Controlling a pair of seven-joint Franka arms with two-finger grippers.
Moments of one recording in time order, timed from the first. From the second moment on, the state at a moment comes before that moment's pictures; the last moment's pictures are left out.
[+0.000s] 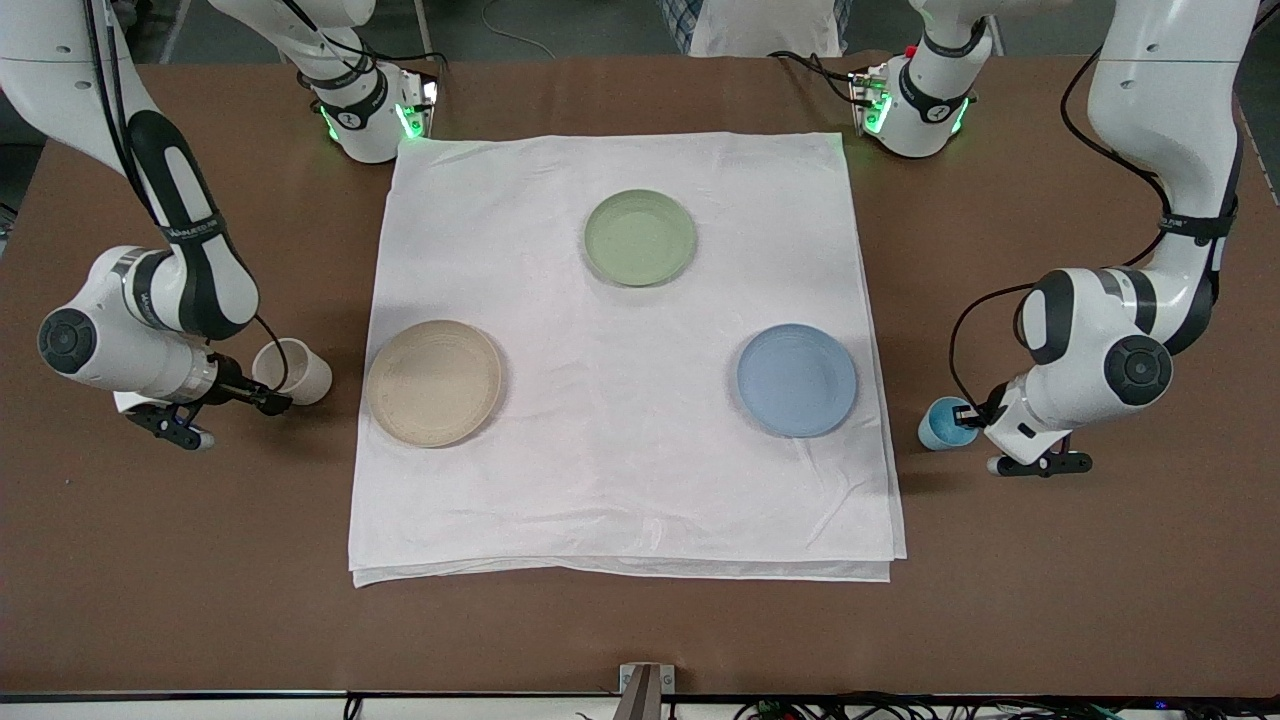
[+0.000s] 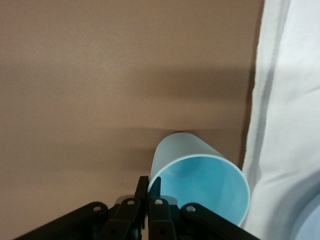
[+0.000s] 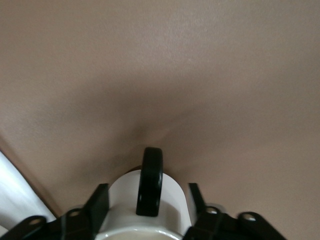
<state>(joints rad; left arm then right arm) -0.01 0.49 -0.05 -1.86 0.01 2.28 -0.10 -0.13 0.42 -0.03 -2.04 0.04 2.33 0.25</state>
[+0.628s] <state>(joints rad) -0.09 0.44 -0.31 -1.86 0.01 2.21 -0.55 -0.12 0.41 -0.01 -1.89 0.06 2.08 0.25</state>
